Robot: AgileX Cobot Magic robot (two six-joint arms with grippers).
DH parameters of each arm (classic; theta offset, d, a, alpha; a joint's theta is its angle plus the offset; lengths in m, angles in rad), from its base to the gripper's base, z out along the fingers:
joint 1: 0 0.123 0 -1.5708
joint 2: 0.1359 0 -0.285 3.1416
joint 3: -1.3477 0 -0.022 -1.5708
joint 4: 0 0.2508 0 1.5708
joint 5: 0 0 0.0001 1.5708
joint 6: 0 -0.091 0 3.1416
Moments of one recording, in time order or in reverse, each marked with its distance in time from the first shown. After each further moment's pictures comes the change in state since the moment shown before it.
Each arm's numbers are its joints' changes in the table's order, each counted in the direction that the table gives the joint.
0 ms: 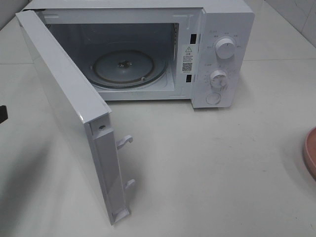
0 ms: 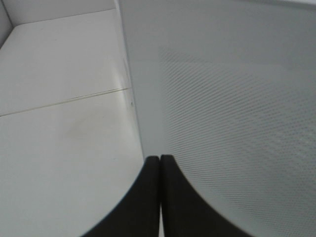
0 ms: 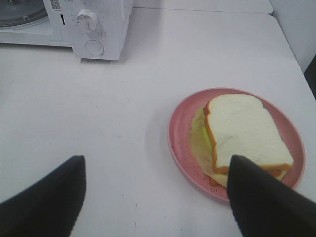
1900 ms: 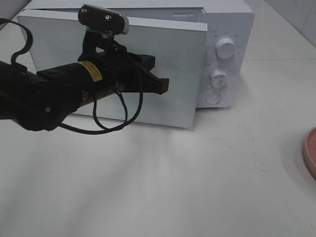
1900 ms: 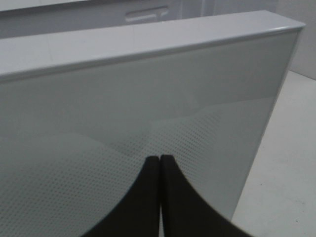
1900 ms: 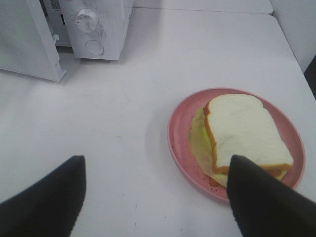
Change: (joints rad) left arm -0.549 0.565 0.623 -0.181 -0.019 0.002; right arm 0.000 0.000 0.000 0.000 0.000 0.000
